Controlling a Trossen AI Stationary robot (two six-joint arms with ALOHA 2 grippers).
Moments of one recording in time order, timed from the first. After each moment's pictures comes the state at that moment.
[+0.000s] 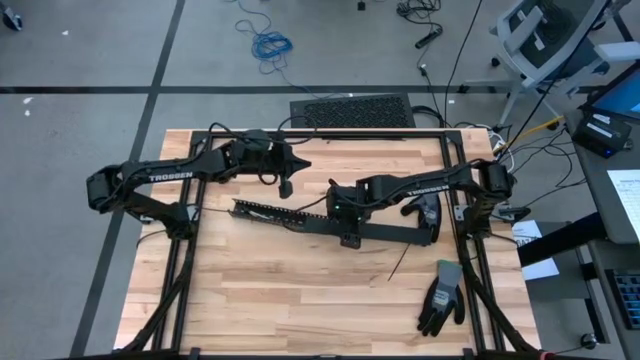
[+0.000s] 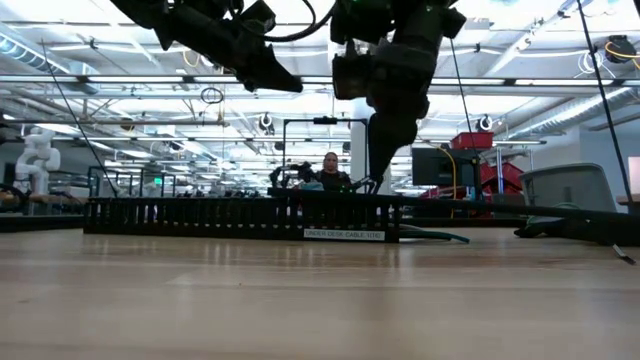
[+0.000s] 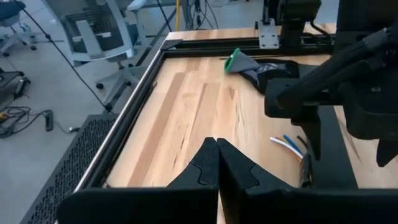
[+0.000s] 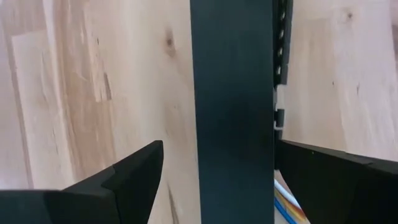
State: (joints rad) left arm 0.38 1.28 0.89 0.00 0.17 0.21; right arm -0.03 1.80 1.33 -0.74 -0.12 0.16
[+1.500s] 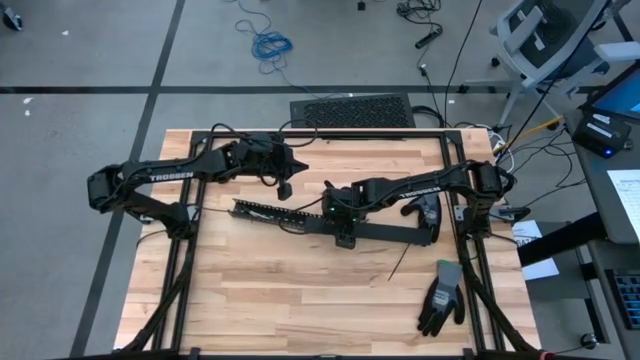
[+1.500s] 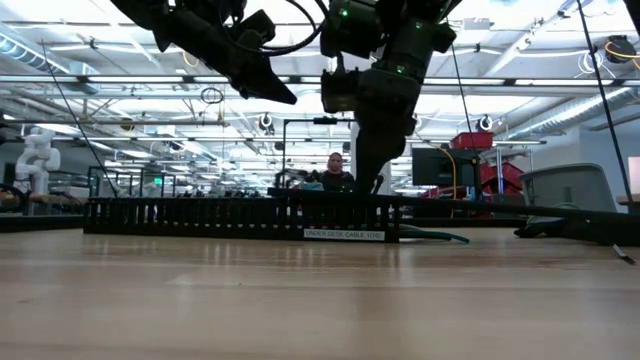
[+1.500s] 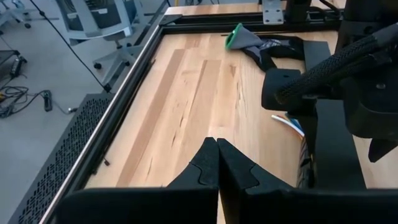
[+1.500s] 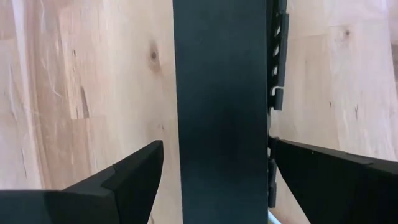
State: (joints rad) left arm 0.38 1.28 0.89 -0.08 0.15 0.22; right arm -0.03 1.86 1.33 -0.66 -0.08 0.14
